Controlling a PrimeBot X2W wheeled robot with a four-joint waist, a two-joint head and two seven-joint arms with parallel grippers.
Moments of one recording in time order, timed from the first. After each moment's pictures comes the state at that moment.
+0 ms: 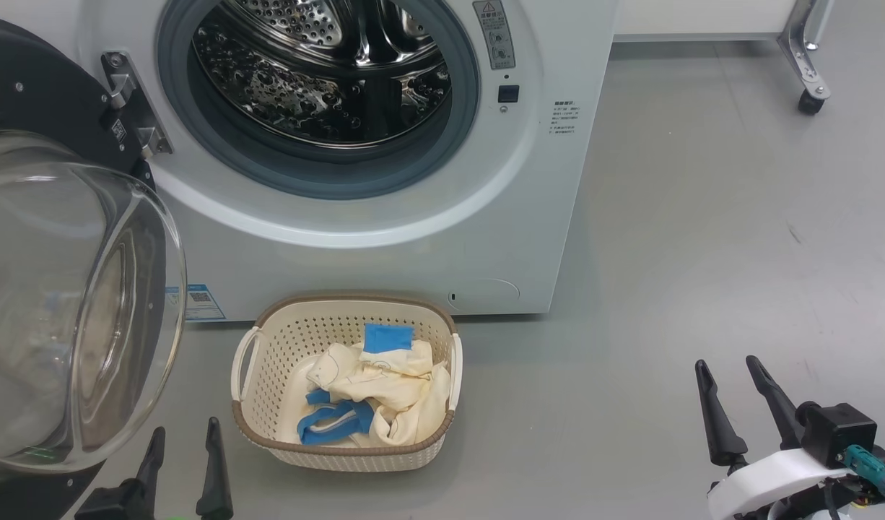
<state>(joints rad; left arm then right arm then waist) 0.01 0.05 -0.12 0.26 -0.25 -0.05 -0.26 0.06 -0.12 0.07 0.23 0.25 0.12 -0.26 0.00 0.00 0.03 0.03</state>
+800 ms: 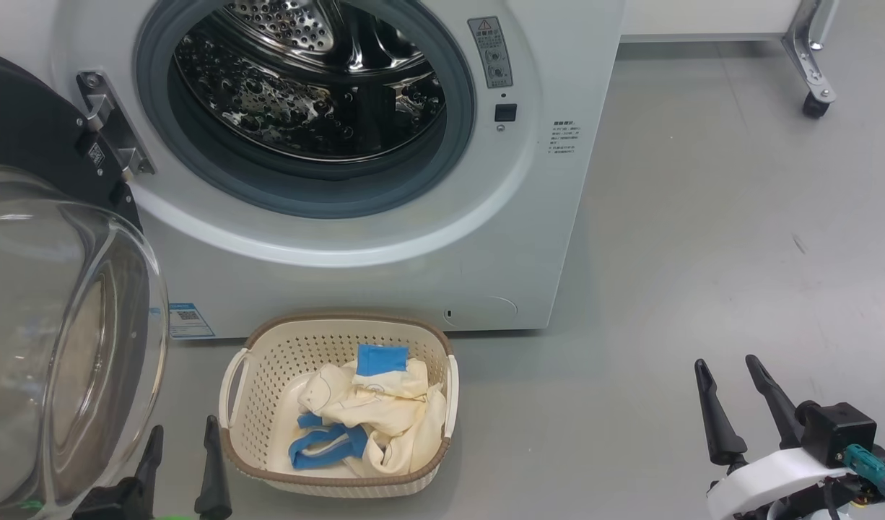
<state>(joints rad) 0.01 0.04 -0.10 0.26 -0.24 -0.06 -0.26 0.06 -0.12 0.07 0.23 0.25 0.12 -0.26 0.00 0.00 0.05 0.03</state>
